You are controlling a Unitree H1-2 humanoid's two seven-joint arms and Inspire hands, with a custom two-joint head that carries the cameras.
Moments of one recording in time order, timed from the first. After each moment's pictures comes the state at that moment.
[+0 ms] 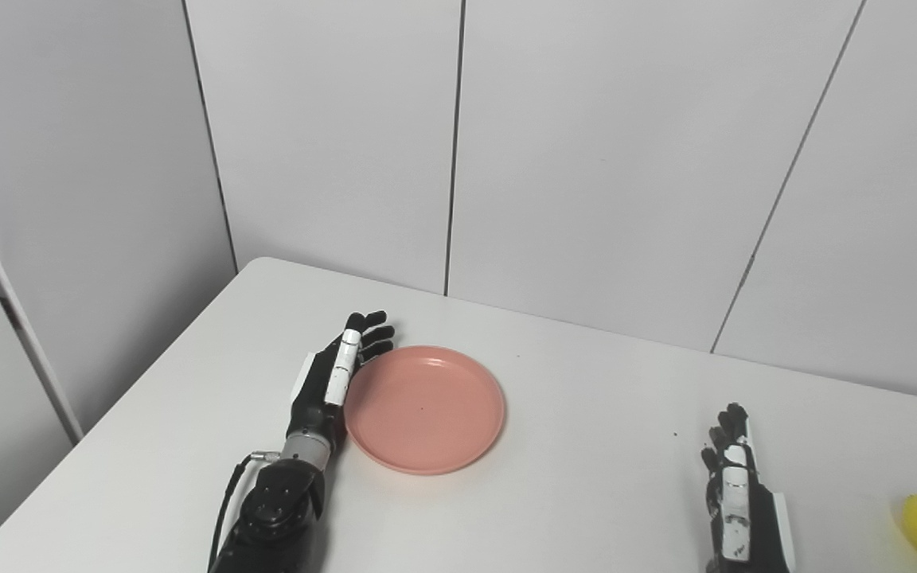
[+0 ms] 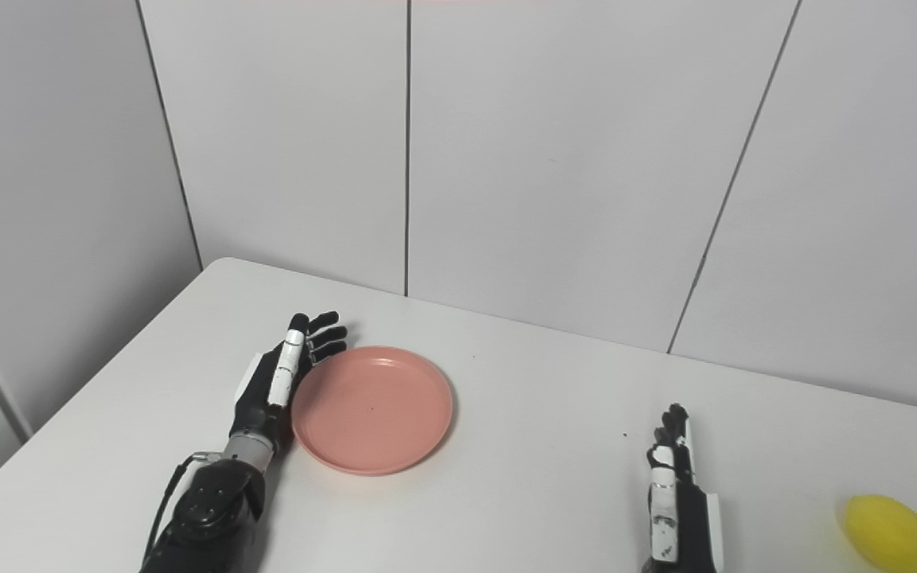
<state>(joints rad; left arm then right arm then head) -0.36 0.14 0.13 0.31 -0.14 -0.04 0.02 -0.19 0.08 0.04 0.10 0.01 -0.11 -0.05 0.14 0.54</state>
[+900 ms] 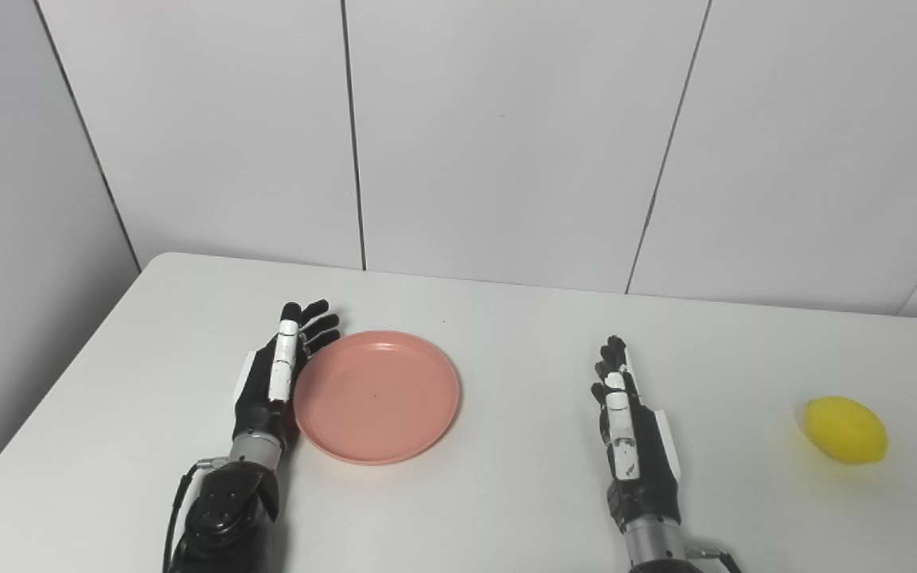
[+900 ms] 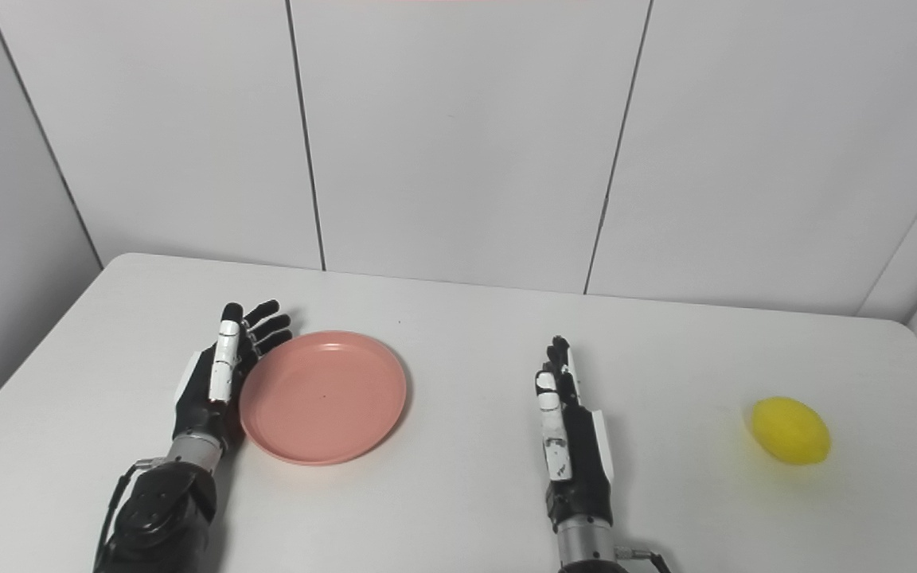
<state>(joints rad) -0.34 0.10 0.10 0.23 -0.17 0.06 -0.01 -0.19 0.13 0.08 0.06 -0.03 -0.05 -0.05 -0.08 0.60</state>
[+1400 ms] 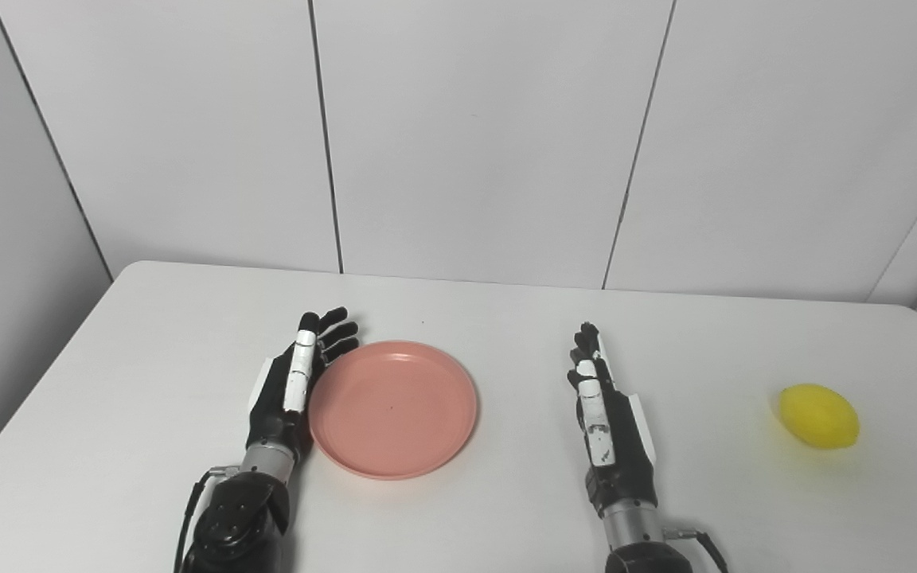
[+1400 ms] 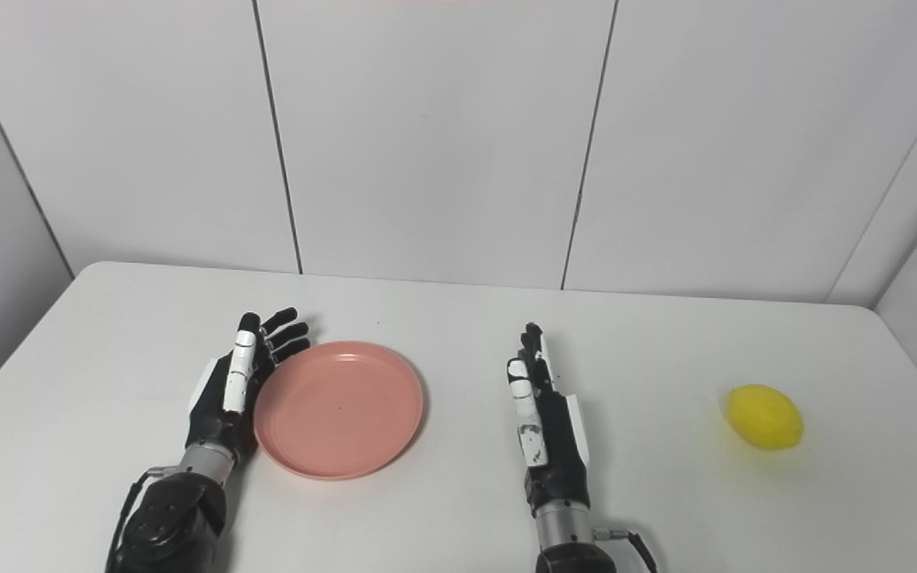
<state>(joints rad) -0.34 0.06 0.05 0.23 -0.16 0.06 -0.04 -0.21 0.13 0.09 0.07 -0.05 -0.05 -0.05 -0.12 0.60</state>
